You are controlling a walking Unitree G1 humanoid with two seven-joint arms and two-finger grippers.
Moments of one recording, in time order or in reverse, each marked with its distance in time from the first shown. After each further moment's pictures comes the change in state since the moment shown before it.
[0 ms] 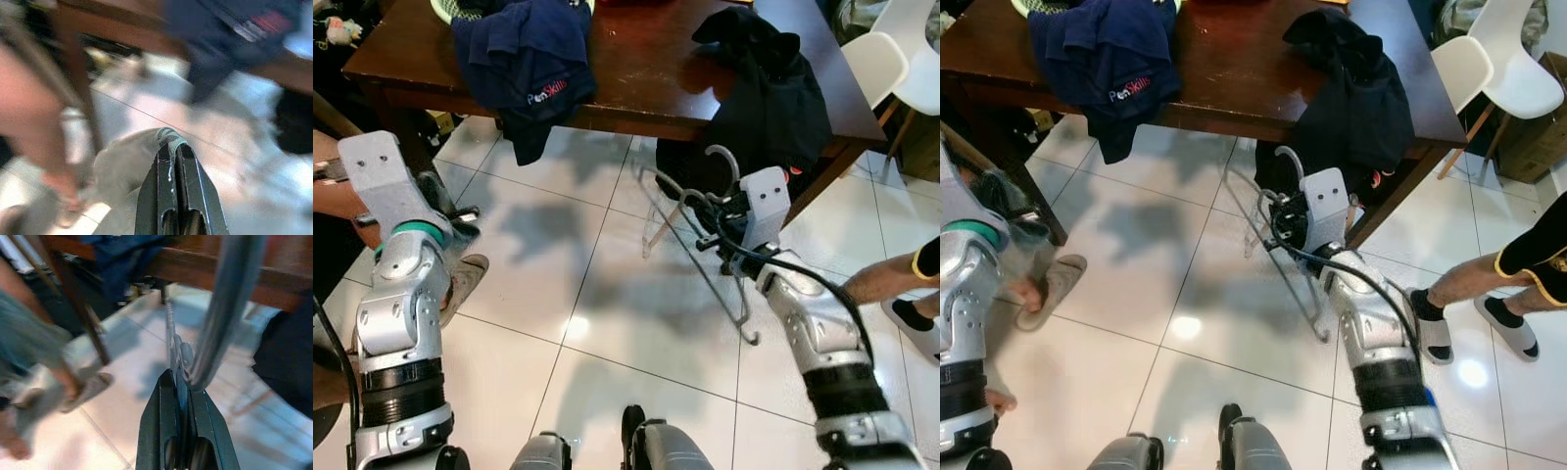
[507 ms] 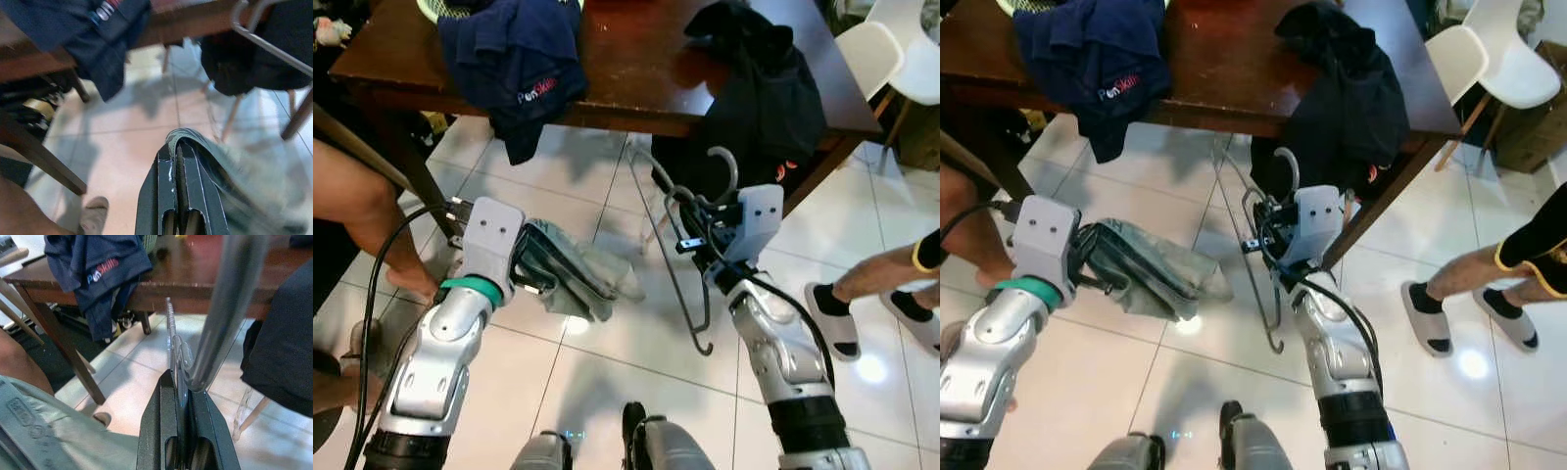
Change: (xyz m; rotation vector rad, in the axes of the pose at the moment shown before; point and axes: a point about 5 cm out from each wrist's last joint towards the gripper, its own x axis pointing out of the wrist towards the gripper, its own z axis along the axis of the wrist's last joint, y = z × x) left arm -0.034 -0.029 -0.026 0.309 -0.111 -0.245; right arm -0.004 0.020 0.002 0.092 -0.154 -0.139
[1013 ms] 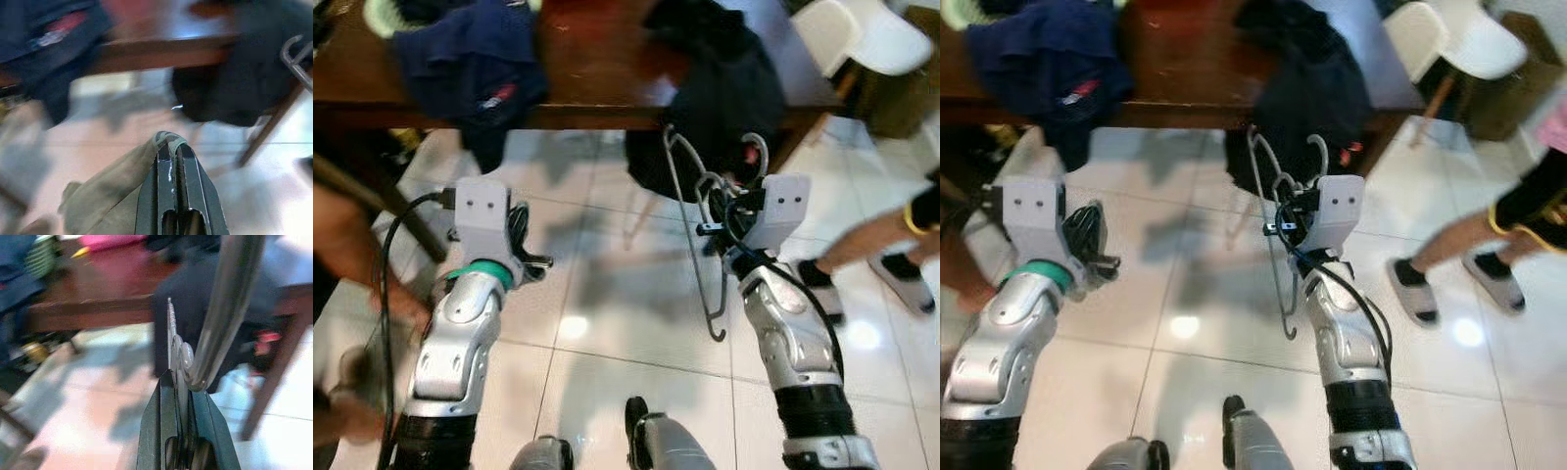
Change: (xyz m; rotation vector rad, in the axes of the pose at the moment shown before) left arm 0.016 -0.015 0.017 -0.231 0.007 0.046; right arm 0.003 -0.028 0.008 -0.035 -0.027 -0.194
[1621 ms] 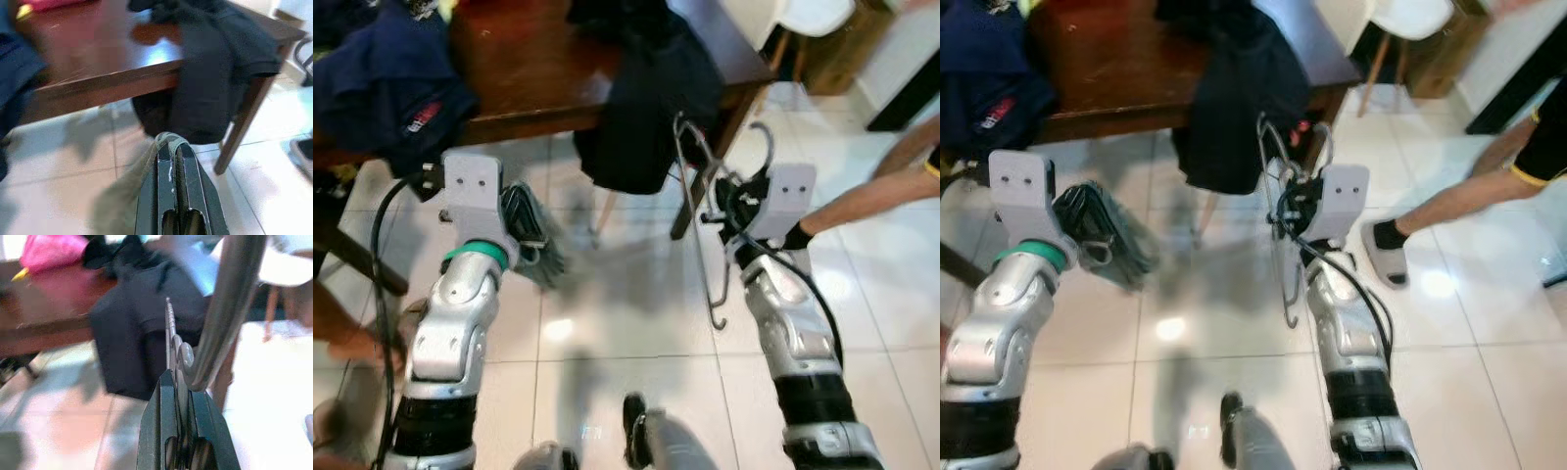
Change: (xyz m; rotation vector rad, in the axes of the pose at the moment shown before) left arm 0.007 0.007 0.015 0.038 -0.042 0.027; right arm 0.008 0.000 0.007 -0.005 -0.046 -0.019
